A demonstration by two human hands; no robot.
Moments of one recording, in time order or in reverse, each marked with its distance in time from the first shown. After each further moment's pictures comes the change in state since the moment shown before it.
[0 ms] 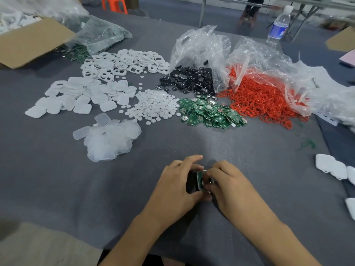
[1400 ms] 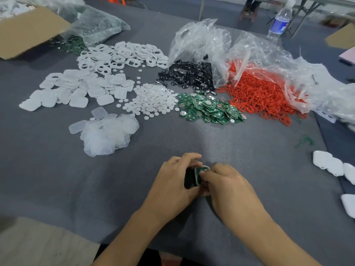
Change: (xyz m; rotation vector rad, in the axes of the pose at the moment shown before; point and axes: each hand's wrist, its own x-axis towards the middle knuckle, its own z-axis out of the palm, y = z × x) left_hand -0.001 0.007 0.000 -0.035 0.019 -0.016; right_hand -0.007 -0.025 -0.006 -0.167 -0.047 0.075
